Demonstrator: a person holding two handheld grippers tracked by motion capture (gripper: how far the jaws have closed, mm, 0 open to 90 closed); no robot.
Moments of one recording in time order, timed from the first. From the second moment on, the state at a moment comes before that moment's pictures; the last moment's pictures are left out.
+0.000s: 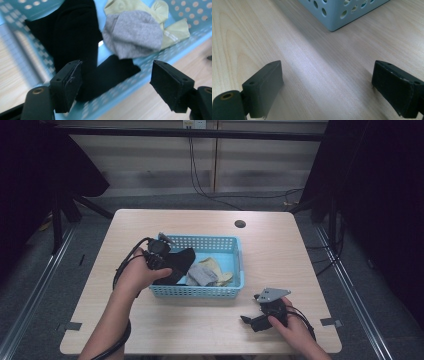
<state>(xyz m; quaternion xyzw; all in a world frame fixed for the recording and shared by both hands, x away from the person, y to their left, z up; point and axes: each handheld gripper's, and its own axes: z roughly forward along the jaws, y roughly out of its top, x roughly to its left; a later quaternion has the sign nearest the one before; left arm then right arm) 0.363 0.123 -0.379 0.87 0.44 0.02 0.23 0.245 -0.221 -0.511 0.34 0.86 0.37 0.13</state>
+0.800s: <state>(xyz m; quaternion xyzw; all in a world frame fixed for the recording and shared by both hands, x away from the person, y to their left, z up) 0.386 0.052 -0.426 0.88 0.43 -0.01 0.21 0.245 -0.221 -0.511 0.34 0.86 0.37 0.13</state>
